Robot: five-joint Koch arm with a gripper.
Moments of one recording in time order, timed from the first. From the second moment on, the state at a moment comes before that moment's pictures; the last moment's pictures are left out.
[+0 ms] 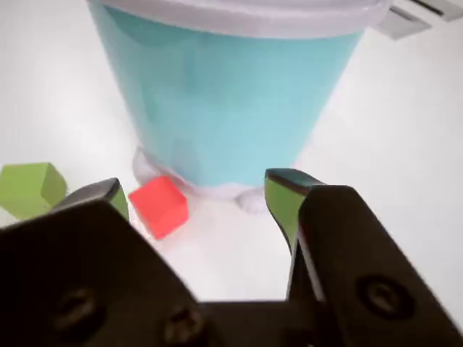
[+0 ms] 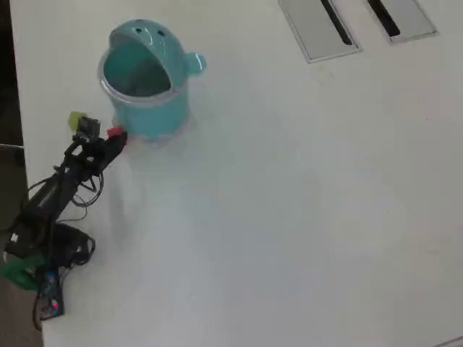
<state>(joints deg) -51.4 119.4 128.9 15.1 -97.6</state>
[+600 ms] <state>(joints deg) -59.4 101.2 124.8 15.0 -105.6</state>
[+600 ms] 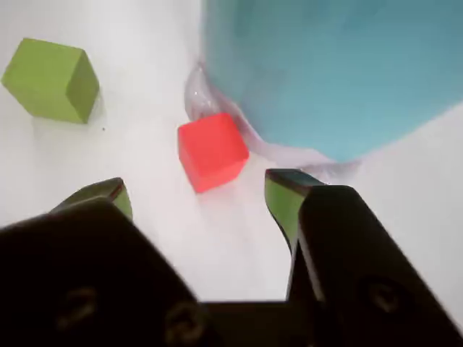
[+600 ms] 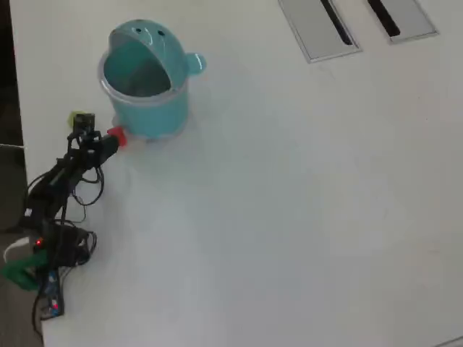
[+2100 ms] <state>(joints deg) -56.4 77.2 113.7 10.4 -105.4</state>
